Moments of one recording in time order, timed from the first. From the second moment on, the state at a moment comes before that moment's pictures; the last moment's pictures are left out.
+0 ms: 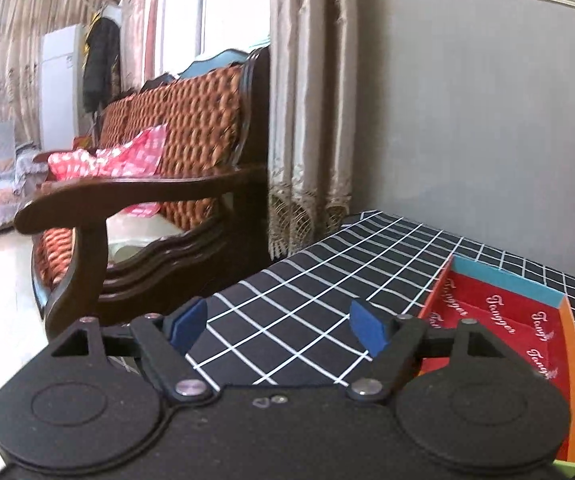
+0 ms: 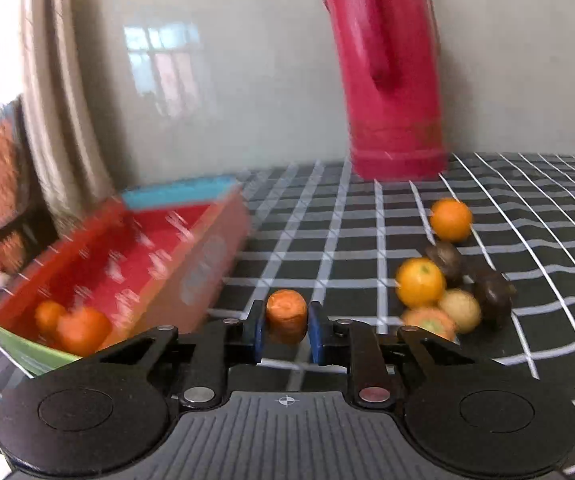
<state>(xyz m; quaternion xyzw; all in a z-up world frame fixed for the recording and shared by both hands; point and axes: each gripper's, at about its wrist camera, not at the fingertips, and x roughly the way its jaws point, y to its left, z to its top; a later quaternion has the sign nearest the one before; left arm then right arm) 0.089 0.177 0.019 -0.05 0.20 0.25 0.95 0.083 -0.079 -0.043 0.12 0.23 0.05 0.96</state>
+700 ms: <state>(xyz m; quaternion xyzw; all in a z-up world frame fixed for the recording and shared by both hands) 0.089 0.185 0.013 -0.07 0.23 0.26 0.94 0.062 -0.023 -0.029 0.05 0.17 0.18 0.97</state>
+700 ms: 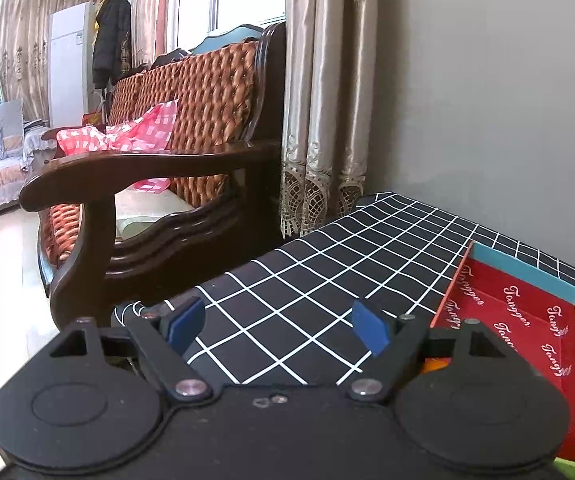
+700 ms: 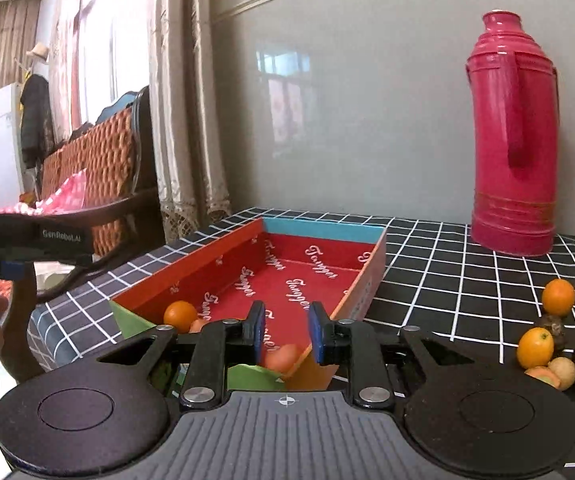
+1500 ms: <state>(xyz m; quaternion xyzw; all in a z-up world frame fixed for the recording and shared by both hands) 0.068 0.000 0.003 0.07 0.16 -0.02 0.98 -0.002 -0.217 -0.007 0.20 0.09 -0.30 0.93</state>
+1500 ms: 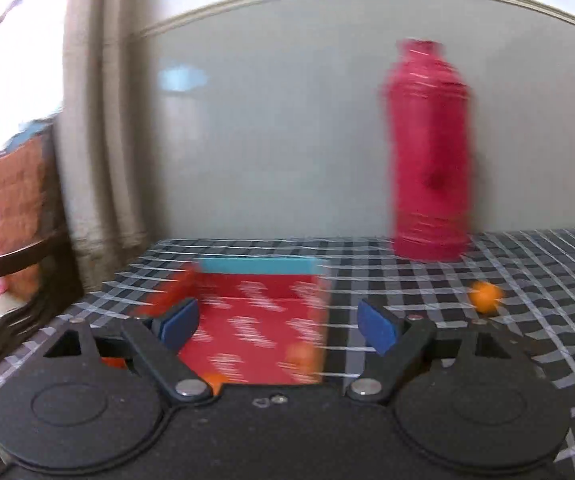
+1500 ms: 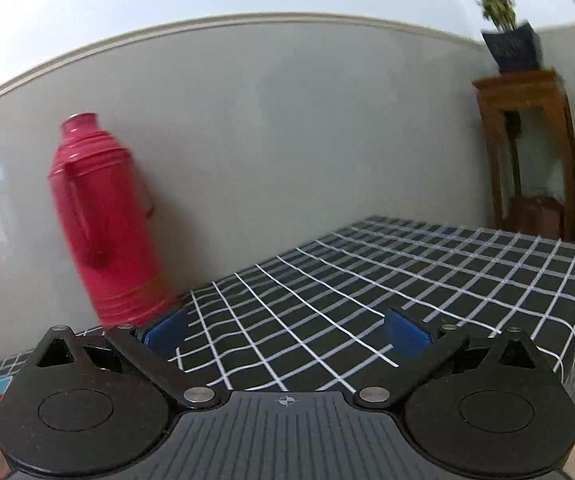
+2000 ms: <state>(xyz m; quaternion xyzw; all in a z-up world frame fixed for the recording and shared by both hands) 0.082 -0.103 -0.057 0.16 0.24 -0.18 0.94 -0.047 -0.279 0.000 0.22 0.05 -0.36 0.90</state>
